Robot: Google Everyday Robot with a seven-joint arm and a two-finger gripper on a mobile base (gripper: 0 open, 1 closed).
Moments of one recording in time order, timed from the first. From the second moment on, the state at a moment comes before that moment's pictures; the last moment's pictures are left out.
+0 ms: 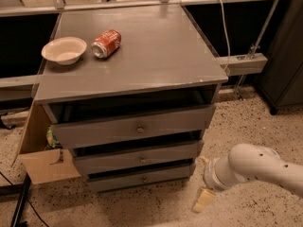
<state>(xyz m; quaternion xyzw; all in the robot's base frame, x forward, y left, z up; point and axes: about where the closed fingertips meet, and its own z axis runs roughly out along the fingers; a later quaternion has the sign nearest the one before) 0.434 -0.161 0.523 -0.59 0.77 0.12 0.20</state>
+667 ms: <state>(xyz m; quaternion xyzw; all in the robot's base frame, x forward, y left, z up) 0.456 -0.159 0.469 -0.68 0.70 0.02 0.22</state>
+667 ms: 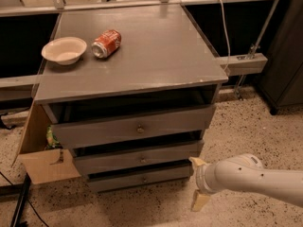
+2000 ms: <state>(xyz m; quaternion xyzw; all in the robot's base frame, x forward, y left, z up) 0.476 -0.179 0.397 -0.65 0.72 0.06 0.24</state>
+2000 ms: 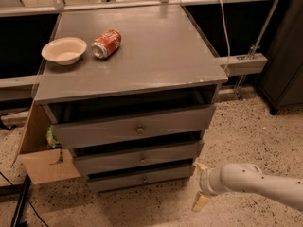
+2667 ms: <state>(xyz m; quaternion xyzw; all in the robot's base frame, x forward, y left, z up) 0.491 -0.180 0.348 -0.65 0.68 0.13 0.30</state>
